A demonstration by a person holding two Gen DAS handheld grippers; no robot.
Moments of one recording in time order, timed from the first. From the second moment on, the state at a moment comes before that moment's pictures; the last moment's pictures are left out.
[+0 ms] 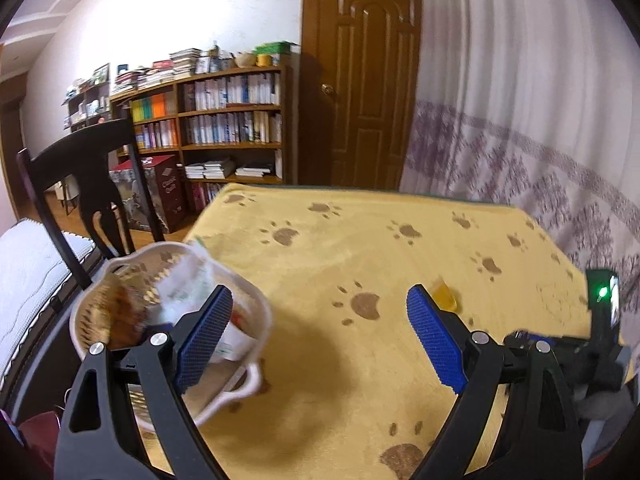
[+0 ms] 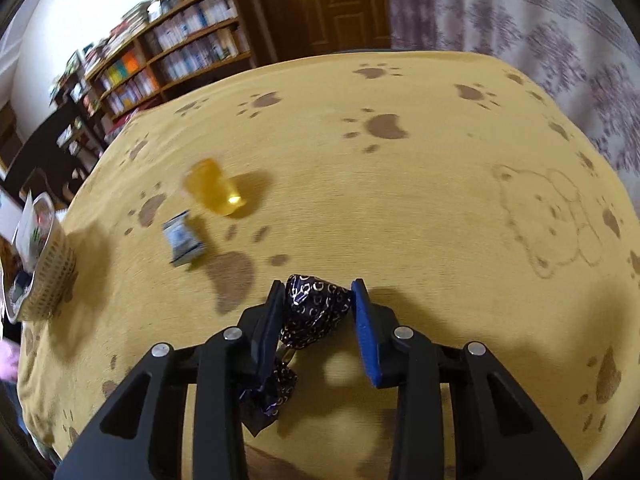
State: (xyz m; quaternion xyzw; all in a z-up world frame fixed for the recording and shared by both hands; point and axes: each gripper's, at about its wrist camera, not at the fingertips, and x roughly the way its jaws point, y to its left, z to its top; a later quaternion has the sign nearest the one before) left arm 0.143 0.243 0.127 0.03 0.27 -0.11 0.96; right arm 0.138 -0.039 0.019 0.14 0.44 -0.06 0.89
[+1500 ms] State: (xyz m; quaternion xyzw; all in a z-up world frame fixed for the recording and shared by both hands) left arm 0.223 0.107 0.013 0.15 0.41 -0.26 0.86; right arm 0.127 -0.057 0.007 0.16 0.40 -0.04 0.90
